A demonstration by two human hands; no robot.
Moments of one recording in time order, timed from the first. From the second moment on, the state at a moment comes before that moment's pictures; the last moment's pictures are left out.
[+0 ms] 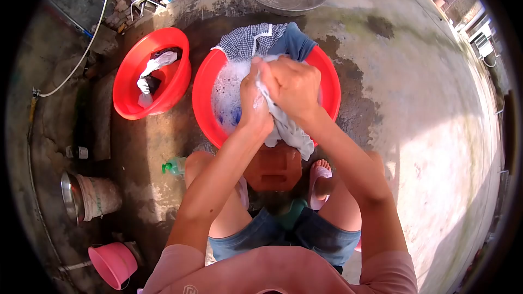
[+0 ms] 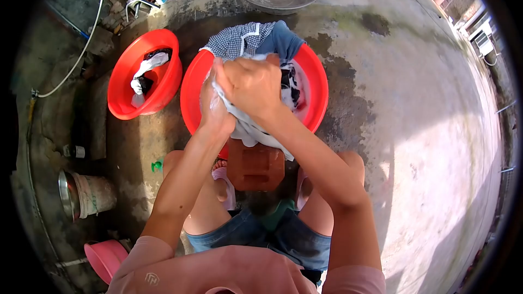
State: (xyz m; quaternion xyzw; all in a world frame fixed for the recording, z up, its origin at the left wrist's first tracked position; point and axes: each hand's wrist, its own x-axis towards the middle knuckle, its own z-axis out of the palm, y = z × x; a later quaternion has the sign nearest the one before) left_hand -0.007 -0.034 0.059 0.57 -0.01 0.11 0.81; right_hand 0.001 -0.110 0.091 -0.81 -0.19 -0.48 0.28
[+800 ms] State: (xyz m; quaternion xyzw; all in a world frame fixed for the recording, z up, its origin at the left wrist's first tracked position) left_hand -0.019 -0.025 0.097 0.43 0.08 -0.09 0.89; right_hand -0.021 -0.082 0.084 -0.76 -0.30 -0.49 0.30
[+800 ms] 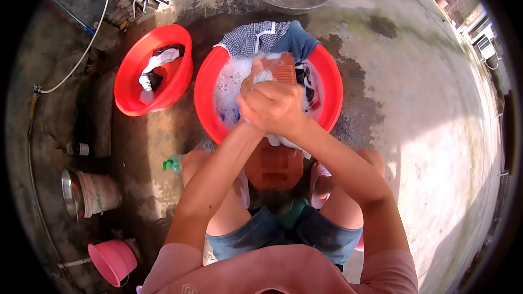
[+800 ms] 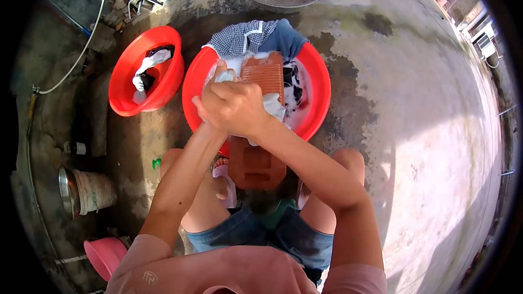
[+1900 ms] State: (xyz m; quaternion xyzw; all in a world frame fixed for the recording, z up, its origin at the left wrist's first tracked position) left_hand -0.020 -0.032 0.097 0.42 0.10 -0.10 0.90; right_hand 0.001 -0.108 0.085 -0.77 -0.22 -0.53 0.30
